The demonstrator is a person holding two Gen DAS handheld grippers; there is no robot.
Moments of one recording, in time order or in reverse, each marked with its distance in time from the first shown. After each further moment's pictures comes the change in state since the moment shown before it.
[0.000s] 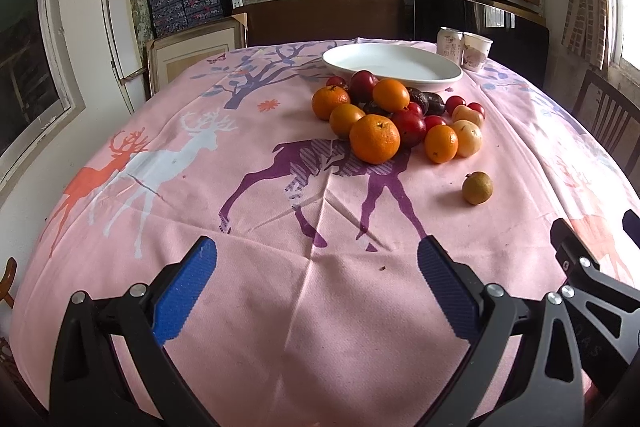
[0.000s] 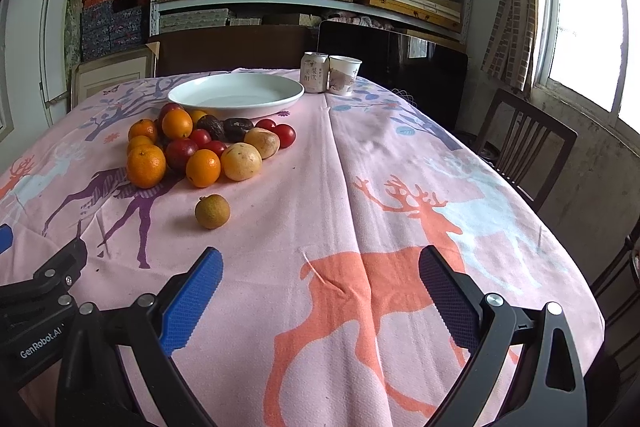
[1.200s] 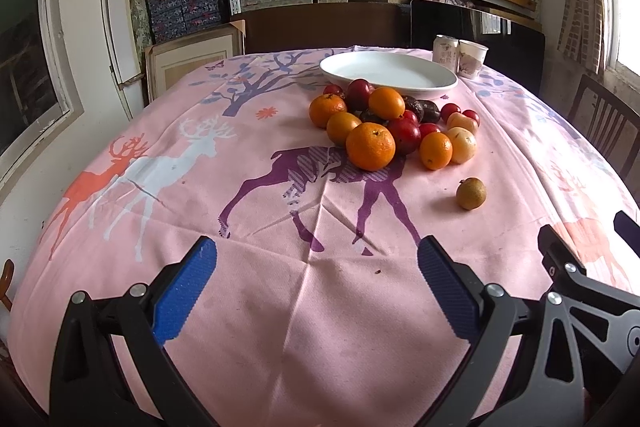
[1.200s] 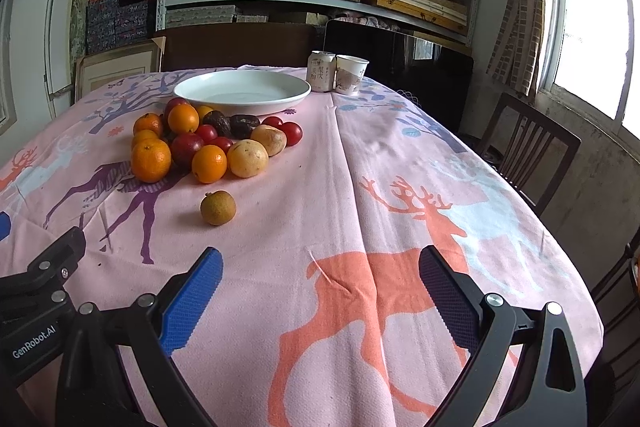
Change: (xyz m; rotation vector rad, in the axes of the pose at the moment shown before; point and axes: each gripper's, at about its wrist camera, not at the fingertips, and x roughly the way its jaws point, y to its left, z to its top) left arm -0.004 -0.001 0.000 0.004 -0.018 -0.015; right arm -0.001 0.000 0.000 -0.019 0.003 0.009
